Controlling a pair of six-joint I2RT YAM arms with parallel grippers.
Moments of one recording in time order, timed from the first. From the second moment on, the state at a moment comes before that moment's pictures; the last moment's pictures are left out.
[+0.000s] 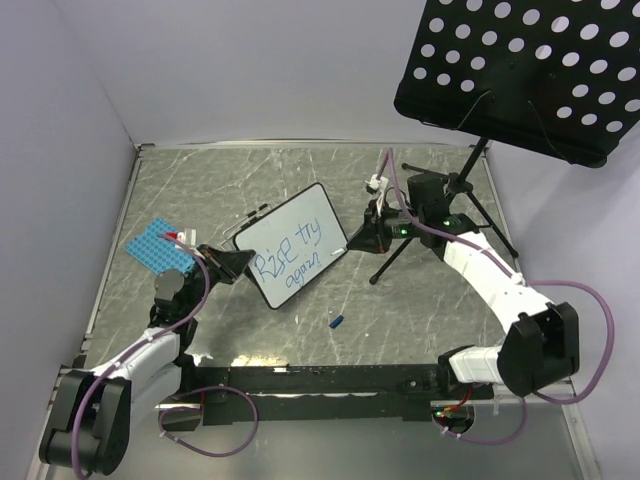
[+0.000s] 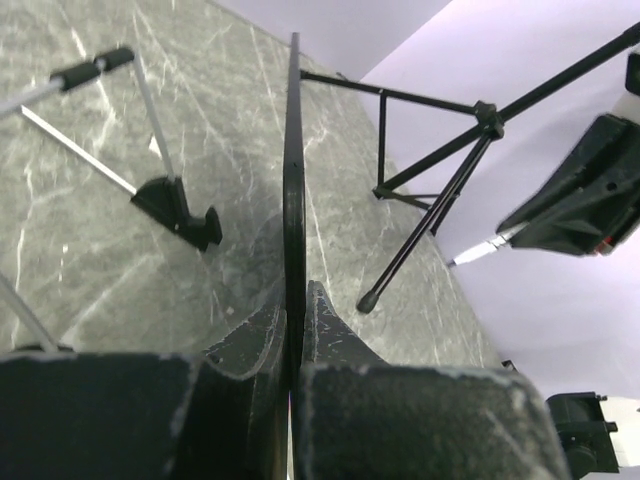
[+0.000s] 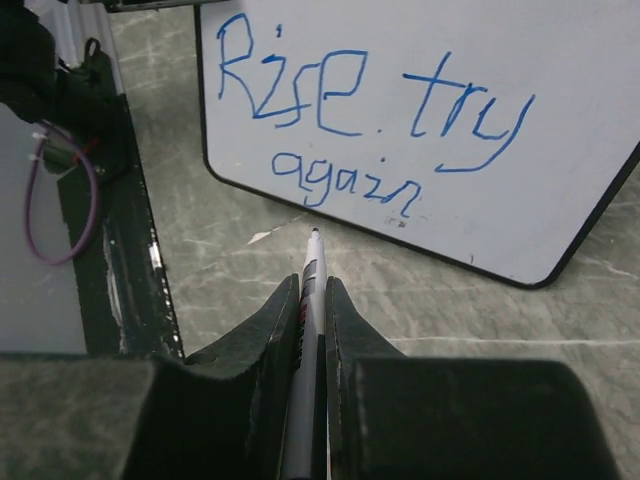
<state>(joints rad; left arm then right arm) -0.19 0.92 0.09 0.89 0.42 -0.82 0.33 1.31 1.04 -0.40 -0.89 -0.20</state>
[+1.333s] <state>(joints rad) 0.29 1.20 0.45 0.88 0.92 -0.75 0.29 1.21 0.96 -0.40 -1.01 -0.16</state>
